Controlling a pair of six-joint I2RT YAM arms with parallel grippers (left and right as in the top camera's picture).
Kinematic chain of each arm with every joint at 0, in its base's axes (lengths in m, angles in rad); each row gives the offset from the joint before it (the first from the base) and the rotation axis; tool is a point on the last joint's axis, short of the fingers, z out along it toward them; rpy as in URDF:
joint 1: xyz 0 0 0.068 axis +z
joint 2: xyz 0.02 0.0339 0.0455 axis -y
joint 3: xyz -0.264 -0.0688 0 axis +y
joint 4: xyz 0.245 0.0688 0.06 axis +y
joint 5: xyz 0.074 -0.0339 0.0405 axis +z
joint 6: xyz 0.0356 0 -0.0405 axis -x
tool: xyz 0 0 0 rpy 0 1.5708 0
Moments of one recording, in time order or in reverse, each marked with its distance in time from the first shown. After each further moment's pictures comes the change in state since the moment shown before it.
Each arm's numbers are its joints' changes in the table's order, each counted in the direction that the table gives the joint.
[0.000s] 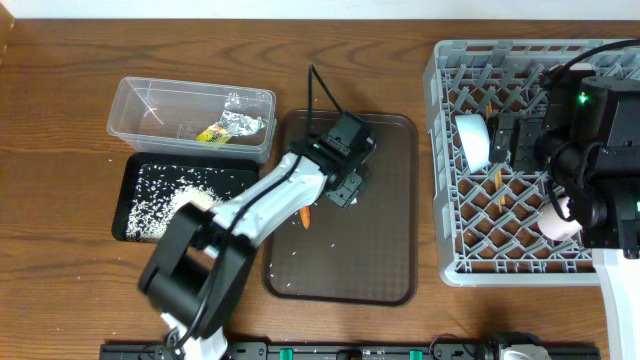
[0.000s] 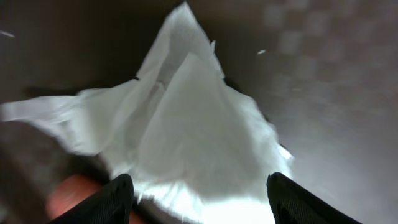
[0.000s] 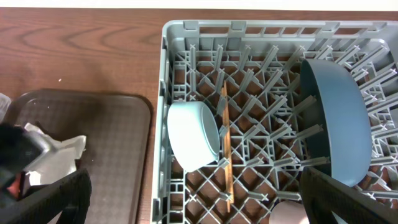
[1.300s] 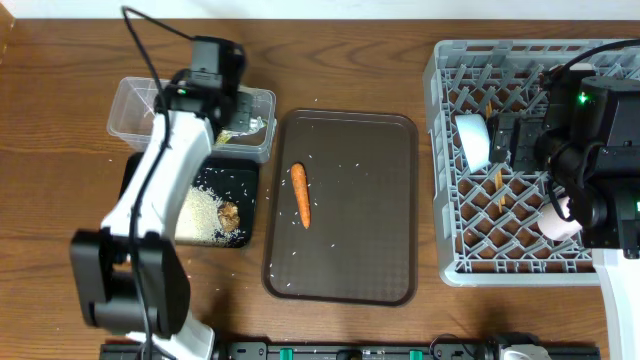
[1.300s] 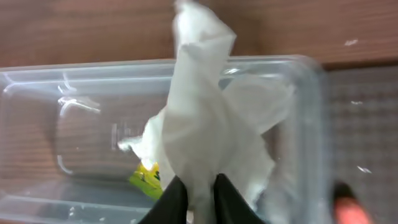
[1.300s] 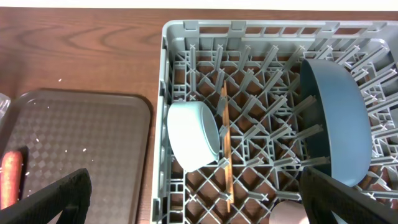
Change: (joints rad) left arm 0.518 0.132 -0.172 0.085 0.068 0.027; right arm 0.000 0.000 0.000 0.000 0.000 0.000
